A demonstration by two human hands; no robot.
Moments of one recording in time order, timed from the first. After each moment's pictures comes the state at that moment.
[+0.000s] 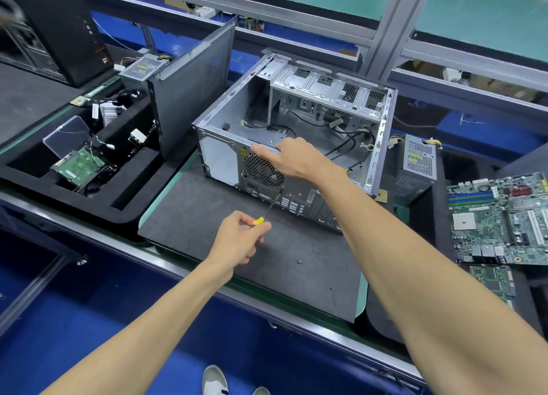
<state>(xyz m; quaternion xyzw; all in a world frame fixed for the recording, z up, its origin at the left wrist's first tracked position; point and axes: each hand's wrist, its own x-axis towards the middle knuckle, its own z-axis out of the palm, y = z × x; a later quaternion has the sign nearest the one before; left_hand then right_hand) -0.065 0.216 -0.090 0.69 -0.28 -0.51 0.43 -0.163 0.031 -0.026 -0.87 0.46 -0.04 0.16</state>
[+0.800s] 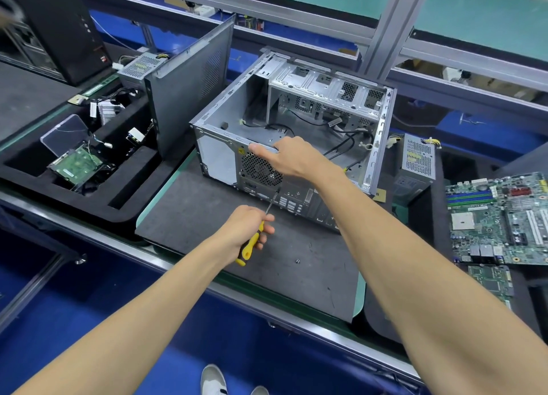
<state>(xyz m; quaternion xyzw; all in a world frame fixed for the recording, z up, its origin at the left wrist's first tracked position) -0.071 0.187 -0.076 0.67 -0.26 -0.58 0.38 -0.163 0.032 -0.024 -0.87 0.46 -0.05 0.16</state>
